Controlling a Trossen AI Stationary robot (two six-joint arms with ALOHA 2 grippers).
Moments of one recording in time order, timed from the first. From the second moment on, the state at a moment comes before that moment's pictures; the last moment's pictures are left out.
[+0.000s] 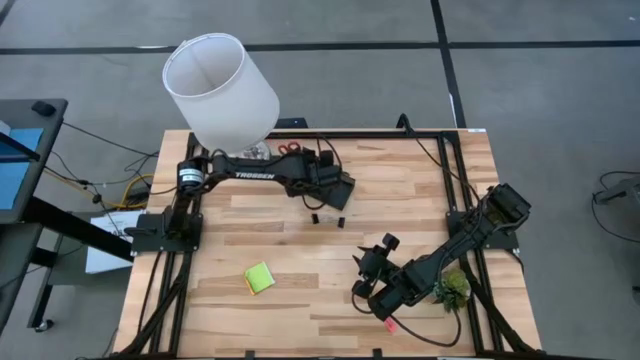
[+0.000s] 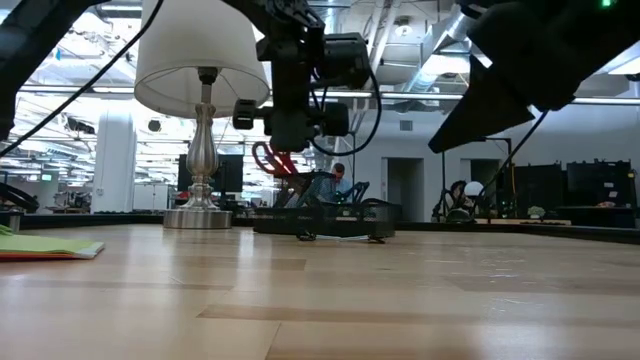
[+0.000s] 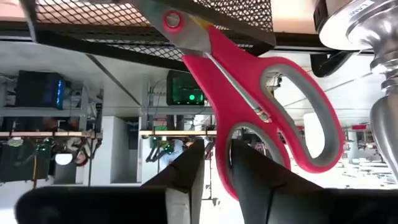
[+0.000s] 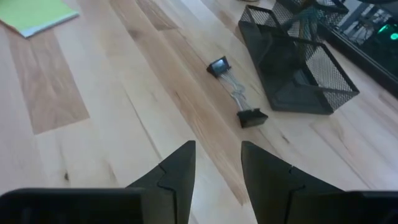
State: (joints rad) left arm 0.18 2.05 1.64 -0.95 -1.07 1.75; right arm 0.65 1.80 1.07 -0.57 0.94 0.93
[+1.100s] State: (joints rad) left arm 0.04 2.05 1.90 -0.94 -1.29 1.33; right arm 0.67 1.79 1.08 -0.51 0.95 0.83
